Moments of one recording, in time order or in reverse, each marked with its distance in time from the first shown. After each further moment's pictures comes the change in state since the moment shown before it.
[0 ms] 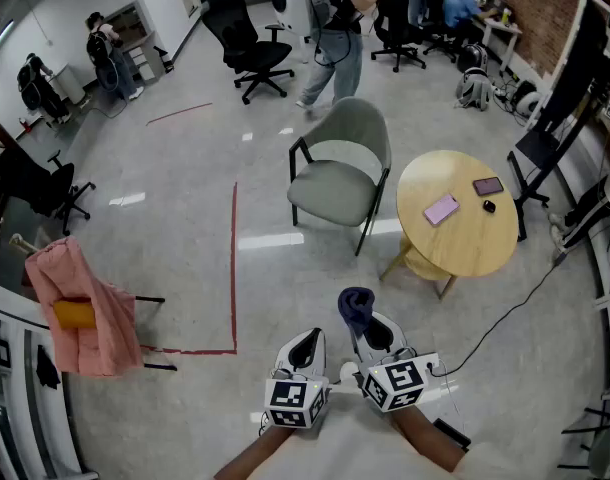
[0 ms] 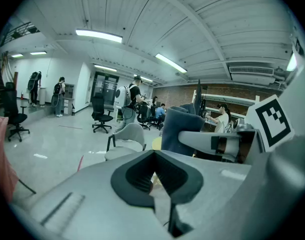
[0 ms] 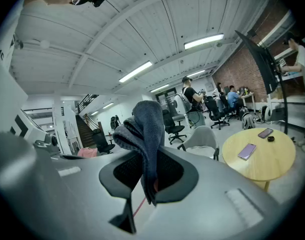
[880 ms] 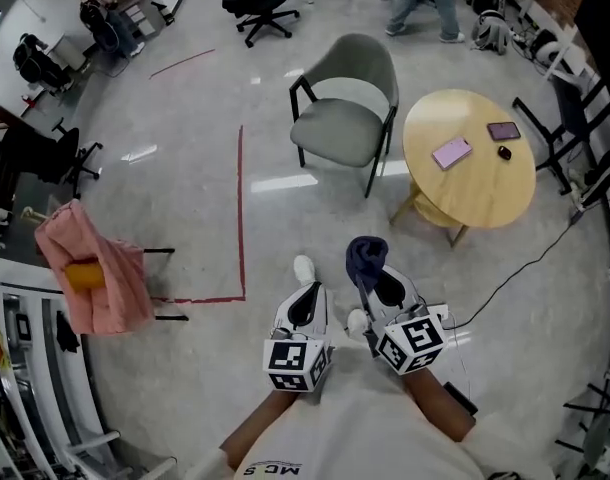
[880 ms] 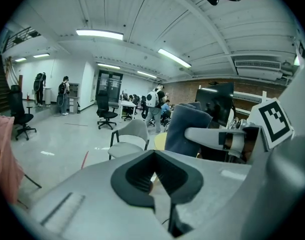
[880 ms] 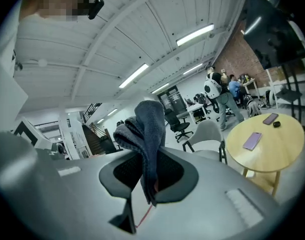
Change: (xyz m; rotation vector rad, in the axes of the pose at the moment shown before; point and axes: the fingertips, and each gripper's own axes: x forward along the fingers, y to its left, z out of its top) left arm 0.026 -0.021 -0.006 -0.005 0.021 0.071; right arm -0.011 -0.042 0.003 0.093 -0.026 0.093
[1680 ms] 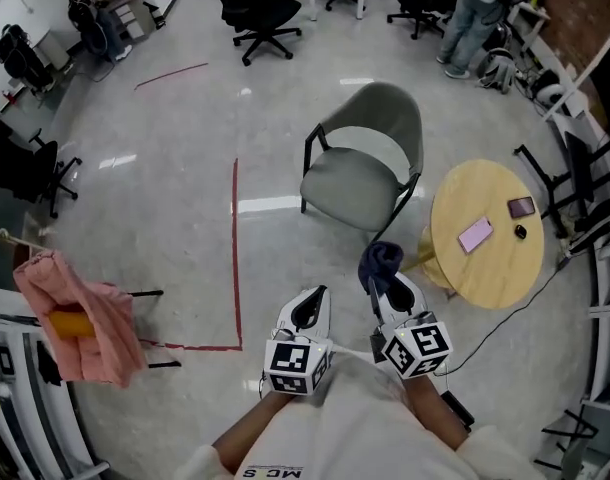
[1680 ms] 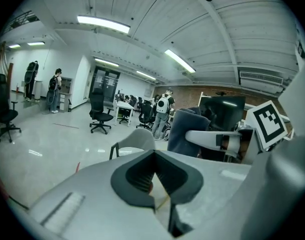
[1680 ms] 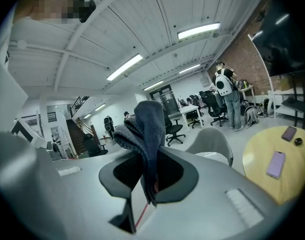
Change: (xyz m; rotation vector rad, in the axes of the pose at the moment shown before) left arm 0.167 0.181 0.137 -0.041 -0.004 -0.103; right arm 0.257 -0.048 0.088 -0.017 0.032 -0.131
